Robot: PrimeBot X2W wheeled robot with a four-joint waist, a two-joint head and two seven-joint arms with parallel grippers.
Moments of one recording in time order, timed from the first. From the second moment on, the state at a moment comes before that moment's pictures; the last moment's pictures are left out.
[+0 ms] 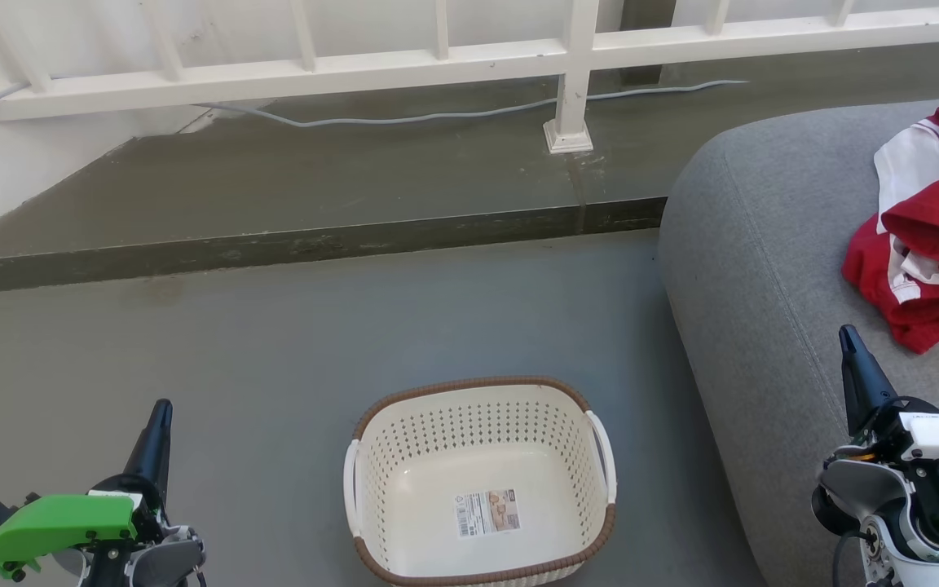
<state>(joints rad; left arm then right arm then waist) -0.04 0.09 0.00 0.27 -1.66 -0.12 0.05 -0.05 -0.07 -0.09 0.28 1.64 0.11 0.07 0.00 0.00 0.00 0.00</state>
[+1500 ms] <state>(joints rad) -0.05 0.08 0.01 0.28 -1.66 -0.12 0.05 -0.05 -0.07 -0.09 0.28 1.64 0.11 0.07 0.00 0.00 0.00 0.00</state>
